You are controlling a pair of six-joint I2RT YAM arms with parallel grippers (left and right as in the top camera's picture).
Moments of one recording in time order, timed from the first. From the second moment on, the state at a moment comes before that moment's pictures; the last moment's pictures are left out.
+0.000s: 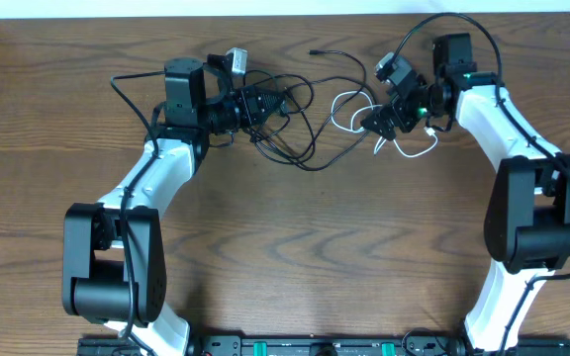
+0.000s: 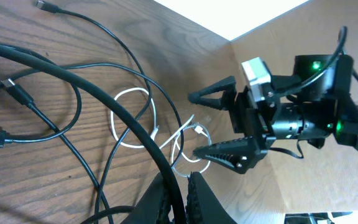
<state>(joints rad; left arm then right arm) -0.10 1.79 1.09 0.15 0.90 -0.56 0.09 2.07 1.52 -0.58 -0.59 -0.61</state>
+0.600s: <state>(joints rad) -0.10 1.79 1.09 0.15 0.90 -0.56 0.09 2.12 1.52 -0.56 -0.66 -0.59</state>
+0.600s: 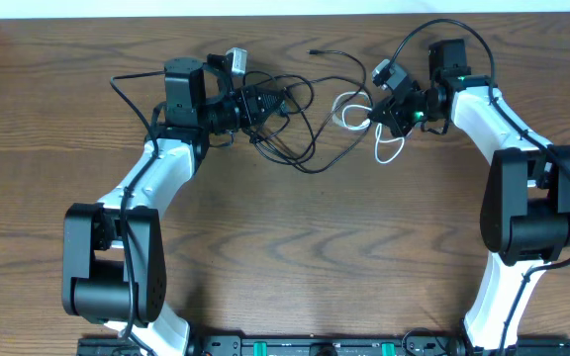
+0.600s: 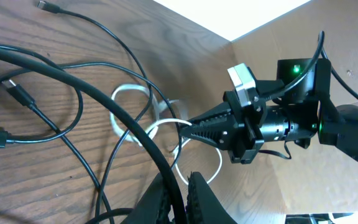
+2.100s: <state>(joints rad) -0.10 1.79 1.09 0.15 0.88 -0.53 -0.94 1.73 1.55 -0.37 -0.81 0.06</state>
